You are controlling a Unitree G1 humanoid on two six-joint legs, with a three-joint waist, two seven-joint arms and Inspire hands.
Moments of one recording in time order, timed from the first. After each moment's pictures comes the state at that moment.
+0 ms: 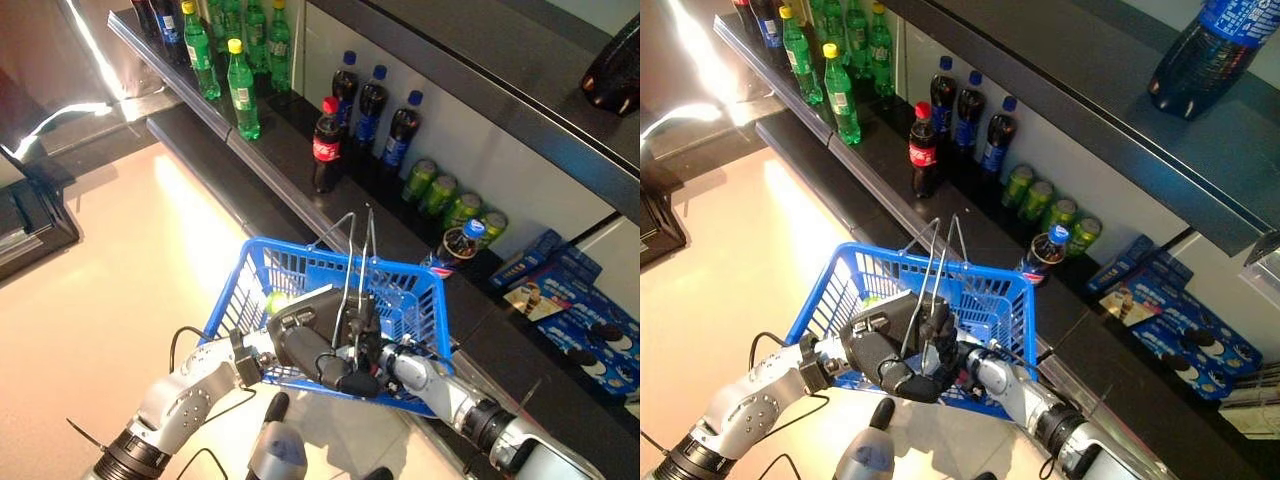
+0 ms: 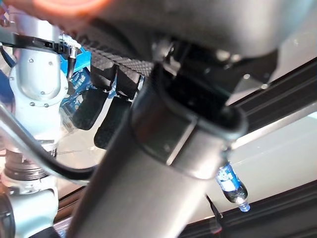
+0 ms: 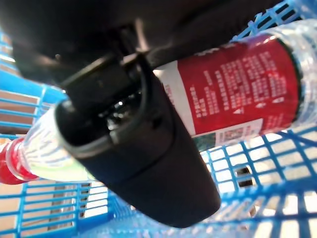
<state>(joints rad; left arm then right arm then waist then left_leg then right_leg) -0.11 0.63 -0.36 -0.25 -0.95 0.22 -0.68 -0.41 -0.38 0.81 0.51 -0.20 0.05 0.16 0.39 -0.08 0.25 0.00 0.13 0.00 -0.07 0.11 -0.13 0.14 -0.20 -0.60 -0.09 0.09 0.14</state>
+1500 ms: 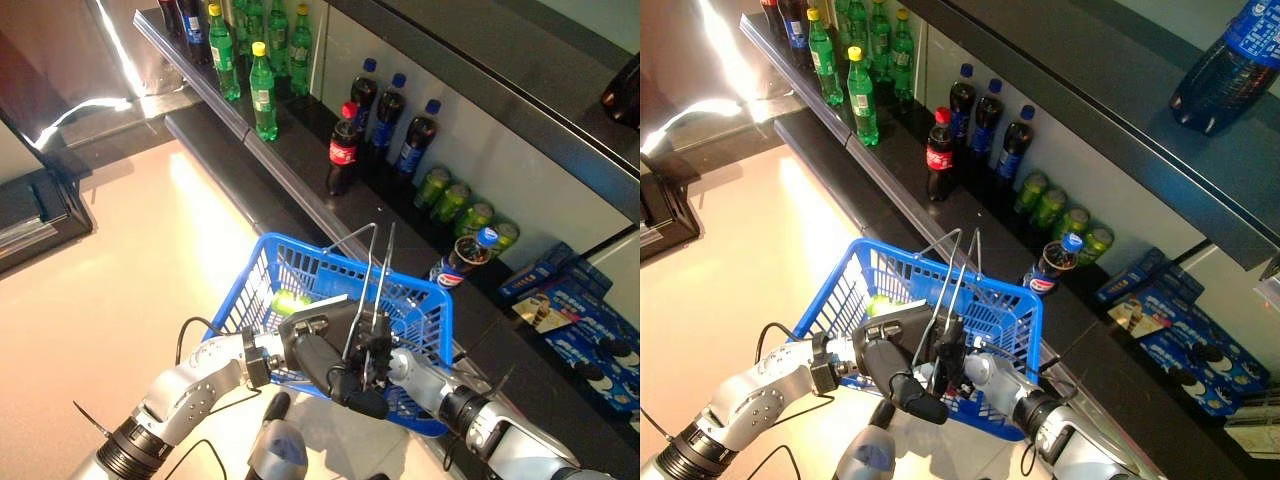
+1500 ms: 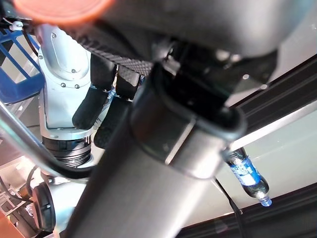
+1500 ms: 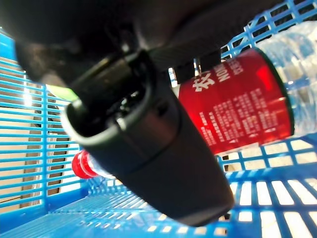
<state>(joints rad) -0.16 0.65 -0.42 -0.25 -0.90 0.26 -0.69 -0.49 -0.28 0.84 0.65 -0.19 0.12 0.26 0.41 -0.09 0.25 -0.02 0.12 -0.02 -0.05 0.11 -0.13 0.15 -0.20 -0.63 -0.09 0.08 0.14</state>
